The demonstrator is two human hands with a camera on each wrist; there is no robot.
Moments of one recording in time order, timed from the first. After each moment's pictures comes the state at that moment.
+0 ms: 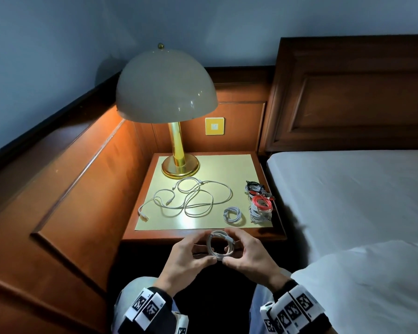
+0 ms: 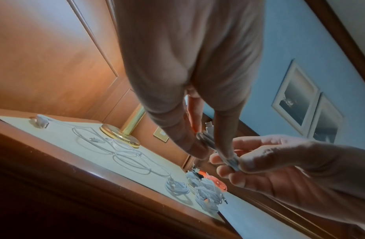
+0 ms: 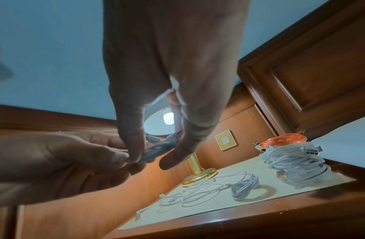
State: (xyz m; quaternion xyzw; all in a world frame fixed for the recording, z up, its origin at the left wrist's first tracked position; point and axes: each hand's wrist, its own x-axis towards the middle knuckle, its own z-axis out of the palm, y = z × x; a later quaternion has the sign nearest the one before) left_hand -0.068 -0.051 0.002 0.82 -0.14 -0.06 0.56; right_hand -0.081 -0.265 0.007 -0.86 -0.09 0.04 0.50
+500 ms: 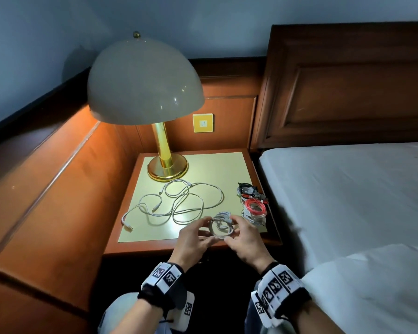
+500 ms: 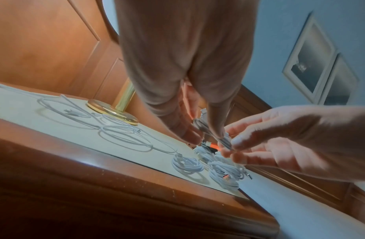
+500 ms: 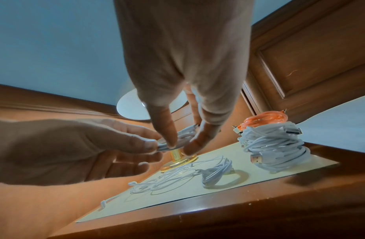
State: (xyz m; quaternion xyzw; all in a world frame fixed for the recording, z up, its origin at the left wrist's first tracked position) left_hand 0.019 -0.098 -0.021 0.85 -0.10 -0.07 0.51; right_hand -0.006 -0.276 -0.014 -0.89 0.05 0.00 0.45
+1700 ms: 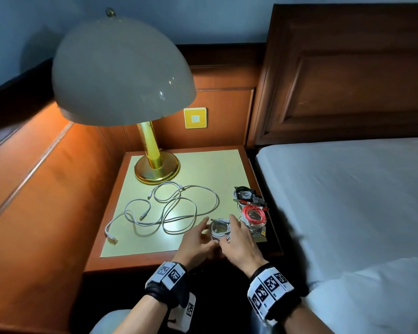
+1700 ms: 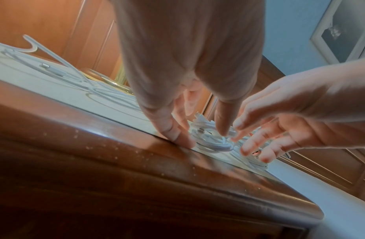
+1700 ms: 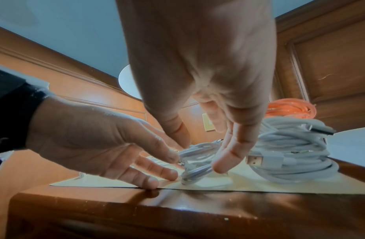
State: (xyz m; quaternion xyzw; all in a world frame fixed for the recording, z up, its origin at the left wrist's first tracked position) left_hand 0.076 -0.125 -0.066 0.85 -0.09 -0.17 0.49; right_hand 0.037 -0.277 -0.032 -0.94 0.08 0.06 0.33
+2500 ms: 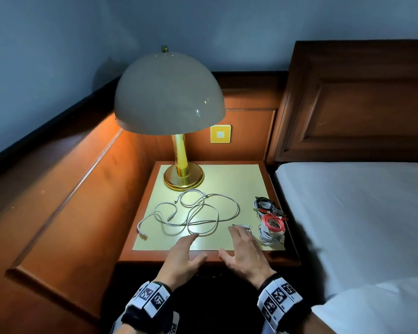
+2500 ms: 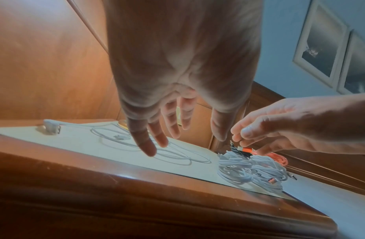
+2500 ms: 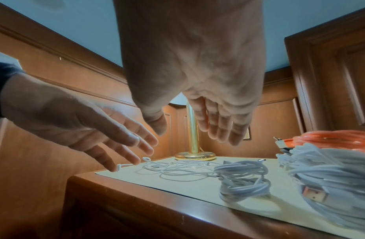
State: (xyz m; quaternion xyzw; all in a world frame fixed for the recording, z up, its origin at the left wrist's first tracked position) left_hand 0.022 -0.034 -0.033 0.92 -0.08 -0.07 0.39; right_hand 0.012 -0.240 -0.015 -0.97 -0.07 0.01 0.23
